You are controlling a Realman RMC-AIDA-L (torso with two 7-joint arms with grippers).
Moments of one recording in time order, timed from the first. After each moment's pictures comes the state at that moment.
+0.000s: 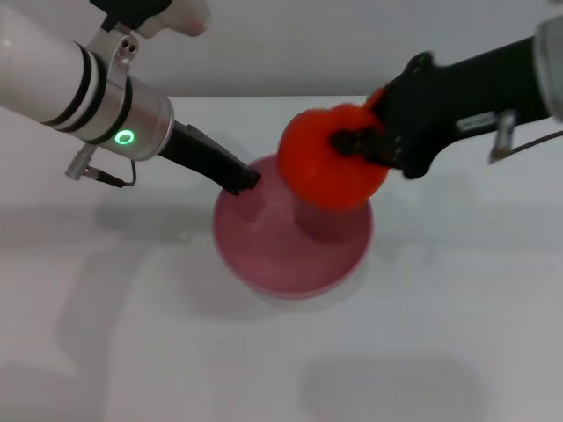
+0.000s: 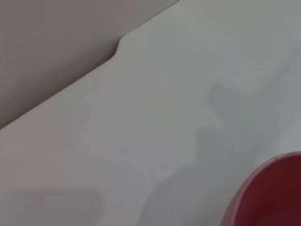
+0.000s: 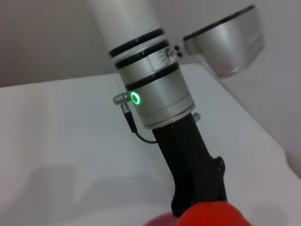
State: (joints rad) left arm -0.71 -2.07 1.34 1.20 2.40 1.35 -2.49; right arm 0.56 2.08 -1.27 -1.73 -2.14 -1.63 2.27
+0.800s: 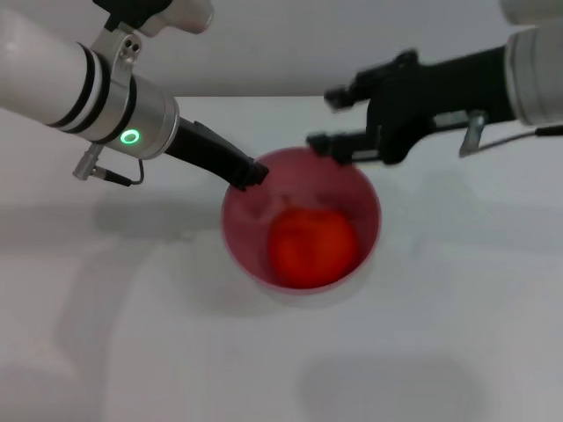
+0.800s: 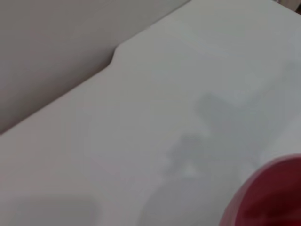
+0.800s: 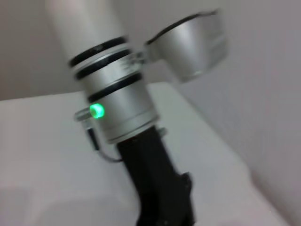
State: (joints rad) left arm -0.70 -2.07 1.35 1.19 2.37 1.31 -2.48; right arm 0.49 2.08 -1.35 -1.67 -2.13 -1.42 2.20
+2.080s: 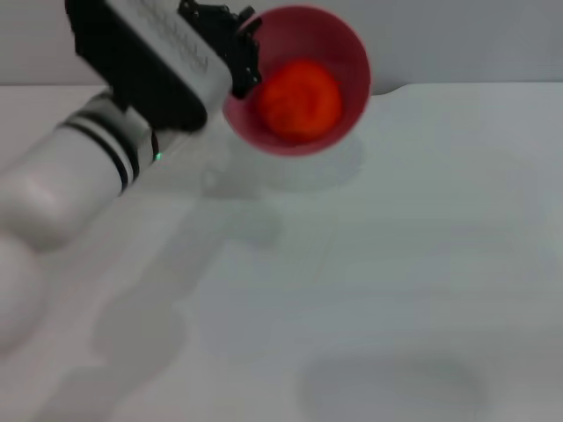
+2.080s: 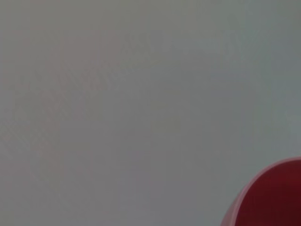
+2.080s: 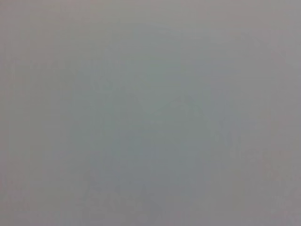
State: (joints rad) left arm -0.25 -2.06 1.99 1.35 2.38 -0.06 -2.08; right arm 0.07 2.08 -0.85 -0.75 -0.79 -1.52 1.24
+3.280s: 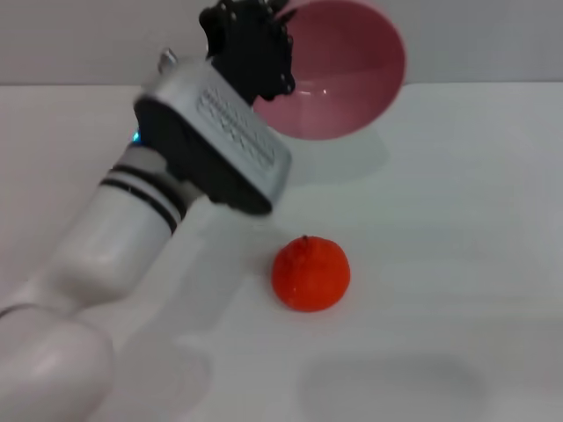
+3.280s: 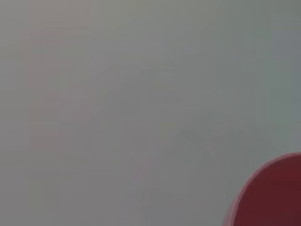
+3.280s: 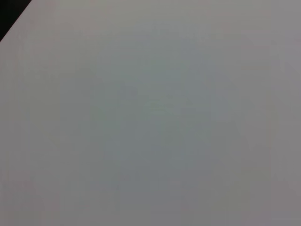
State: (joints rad) left arm -0.30 -2.07 2.23 1.20 2.26 -0.48 -1.84; right arm 0.16 2.07 -0.81 -0.60 -0.82 -1.66 1.26
